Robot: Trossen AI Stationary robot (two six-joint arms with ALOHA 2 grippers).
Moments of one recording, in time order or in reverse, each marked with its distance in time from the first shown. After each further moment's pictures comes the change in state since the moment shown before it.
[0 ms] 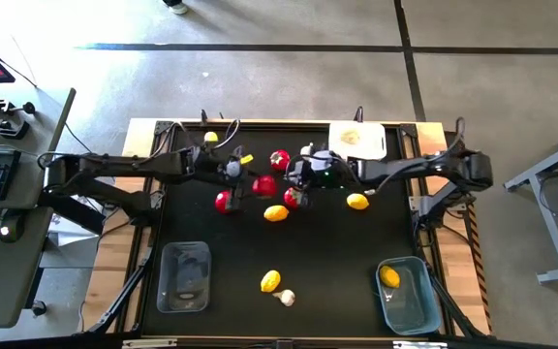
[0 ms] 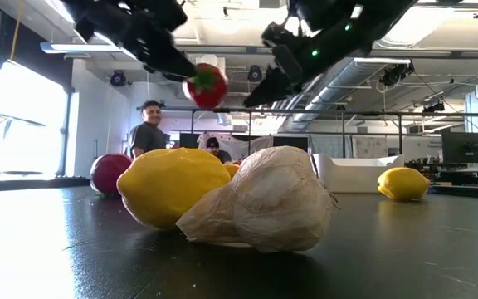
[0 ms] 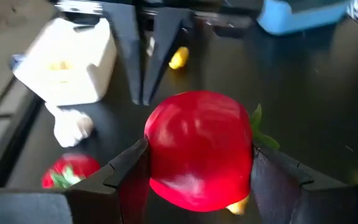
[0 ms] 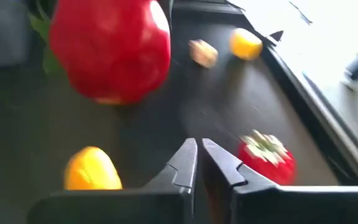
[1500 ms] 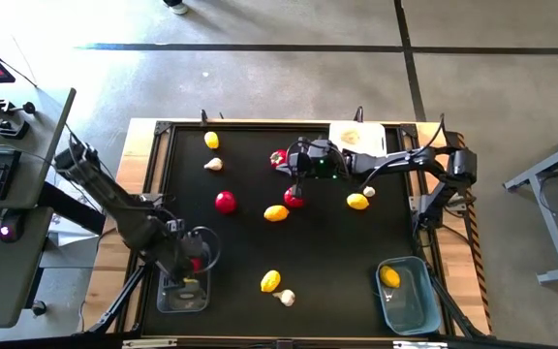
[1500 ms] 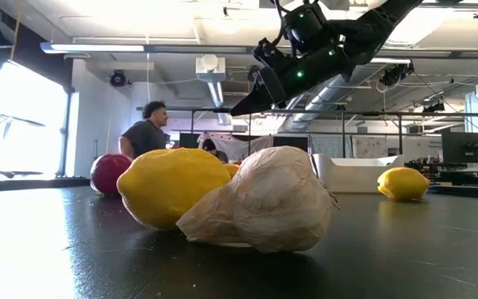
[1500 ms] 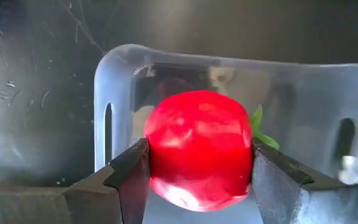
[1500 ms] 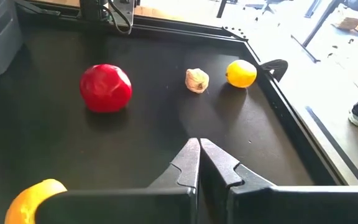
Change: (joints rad) left arm -0.957 0.067 0.218 -1.029 -0.241 -1.129; right arm -0.103 0.108 -0.001 0.214 -0.116 -0.113
